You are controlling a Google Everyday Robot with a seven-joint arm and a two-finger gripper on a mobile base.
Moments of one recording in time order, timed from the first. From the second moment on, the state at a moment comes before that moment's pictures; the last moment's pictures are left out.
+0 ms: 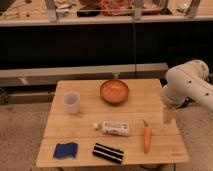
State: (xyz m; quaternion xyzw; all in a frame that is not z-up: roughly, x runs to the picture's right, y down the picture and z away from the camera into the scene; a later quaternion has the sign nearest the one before) arm 0.284 0.105 0.684 -0.28 0.02 0.02 0.96
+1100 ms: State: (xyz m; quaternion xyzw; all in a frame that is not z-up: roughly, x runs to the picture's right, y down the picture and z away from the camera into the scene) arm 0.233 0.074 0.696 -0.26 0.02 -0.04 0.97
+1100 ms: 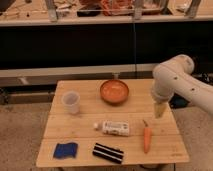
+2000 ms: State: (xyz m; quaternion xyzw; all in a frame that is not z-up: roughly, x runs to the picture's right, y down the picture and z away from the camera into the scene) arm 0.150 0.049 0.703 -0.24 -0.01 -0.14 0.96
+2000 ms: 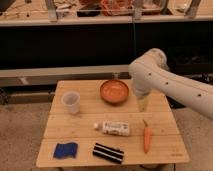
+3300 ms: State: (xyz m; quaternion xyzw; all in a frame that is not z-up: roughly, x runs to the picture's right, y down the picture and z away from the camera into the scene) arm 0.038 0.033 0.722 -0.20 -0.08 -0.32 0.92
